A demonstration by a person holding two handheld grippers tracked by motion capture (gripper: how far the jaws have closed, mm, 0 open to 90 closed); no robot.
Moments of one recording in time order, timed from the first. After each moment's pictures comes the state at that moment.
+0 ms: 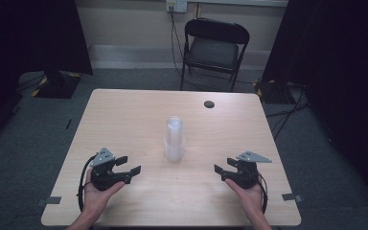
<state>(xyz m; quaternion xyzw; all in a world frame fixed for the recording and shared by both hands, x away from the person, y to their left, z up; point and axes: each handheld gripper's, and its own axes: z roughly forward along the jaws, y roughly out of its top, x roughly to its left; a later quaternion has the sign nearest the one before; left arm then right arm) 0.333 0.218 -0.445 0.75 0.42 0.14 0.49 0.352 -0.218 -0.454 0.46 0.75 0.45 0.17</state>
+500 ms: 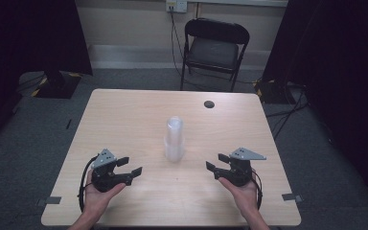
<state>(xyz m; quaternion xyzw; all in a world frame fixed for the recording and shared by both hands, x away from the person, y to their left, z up) 0.331 0.215 -0.444 0.75 0.41 0.14 0.49 0.352 -0.193 -0.433 0.42 0.76 0.48 0.16</state>
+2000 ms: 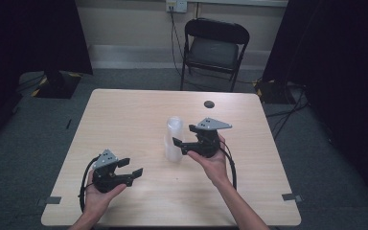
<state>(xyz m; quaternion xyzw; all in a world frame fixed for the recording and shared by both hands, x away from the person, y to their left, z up) 0.331 0.213 -0.446 0.76 0.41 0.14 0.49 0.415 -0.103 -0.385 0.33 0.77 0.53 0.16</state>
